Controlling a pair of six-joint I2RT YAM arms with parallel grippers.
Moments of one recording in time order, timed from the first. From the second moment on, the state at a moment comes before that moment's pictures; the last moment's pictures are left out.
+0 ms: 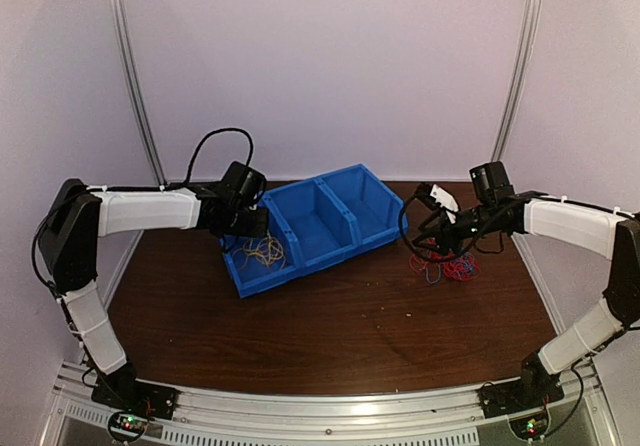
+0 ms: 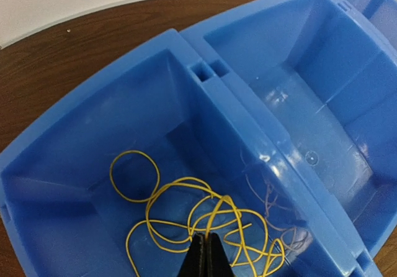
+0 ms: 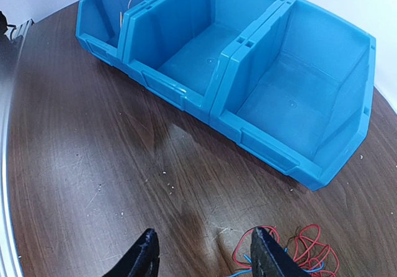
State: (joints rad) left arm -0.63 1.79 1.26 -0.30 -0.31 -0.39; right arm 0.28 1.44 0.97 -0.34 -0.65 -0.55
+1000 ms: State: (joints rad) left arm -0.63 1.60 1.33 -0.40 -0.27 -0.29; right arm 0.28 1.44 1.18 -0.52 -0.90 -0.53
